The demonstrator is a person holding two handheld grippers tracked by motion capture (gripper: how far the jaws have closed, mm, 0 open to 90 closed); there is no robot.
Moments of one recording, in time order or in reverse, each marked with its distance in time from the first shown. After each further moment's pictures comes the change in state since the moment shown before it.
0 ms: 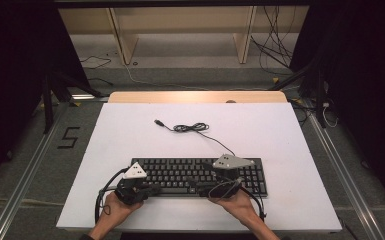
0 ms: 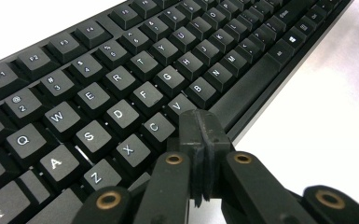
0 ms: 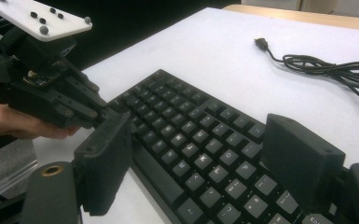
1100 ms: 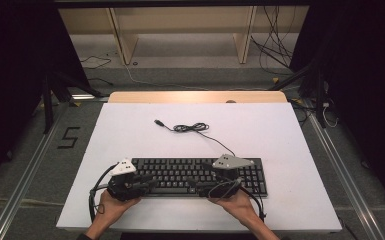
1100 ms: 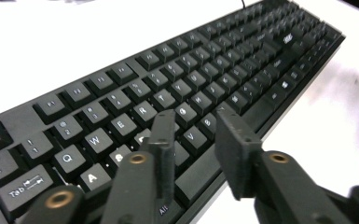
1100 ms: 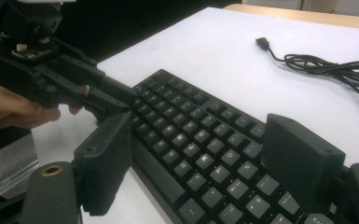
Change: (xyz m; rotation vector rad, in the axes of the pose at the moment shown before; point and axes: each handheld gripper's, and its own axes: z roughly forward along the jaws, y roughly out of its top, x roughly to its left) left arm 0.011 0.003 -0.021 -0.158 0.008 -0.069; right arm 0.000 0.000 0.001 0.001 0.002 0.002
